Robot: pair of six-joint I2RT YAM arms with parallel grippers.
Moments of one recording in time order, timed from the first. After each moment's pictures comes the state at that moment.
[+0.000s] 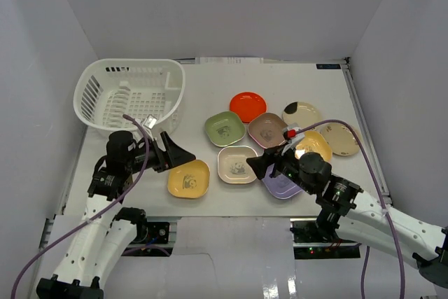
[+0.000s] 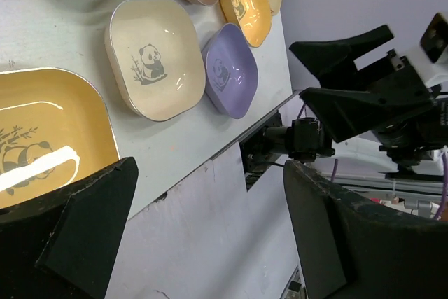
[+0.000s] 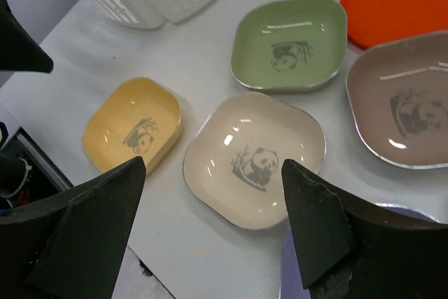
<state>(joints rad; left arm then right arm) -0.20 0.61 0.62 -0.48 0.71 -0.70 1.00 0.67 0.49 -0.01 0.21 0.38</state>
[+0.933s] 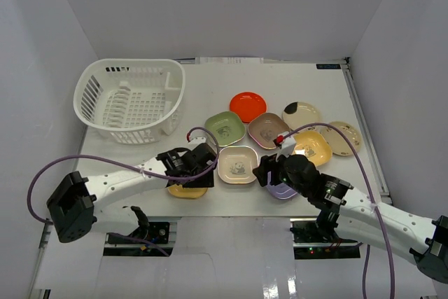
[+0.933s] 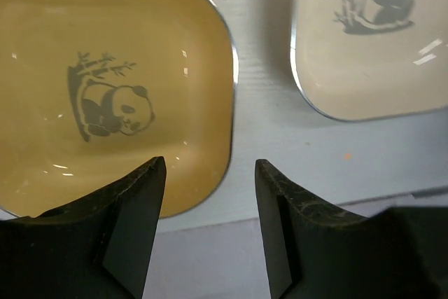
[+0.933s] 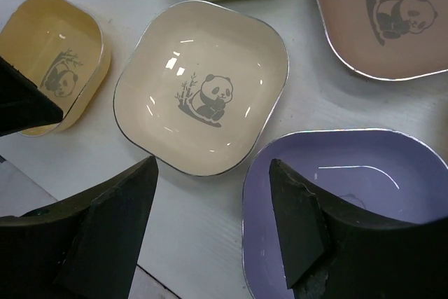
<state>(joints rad) -0.98 1.23 0.79 -0.68 -0.20 -0.90 1.00 0.70 0.42 -0.21 0.27 0.43</state>
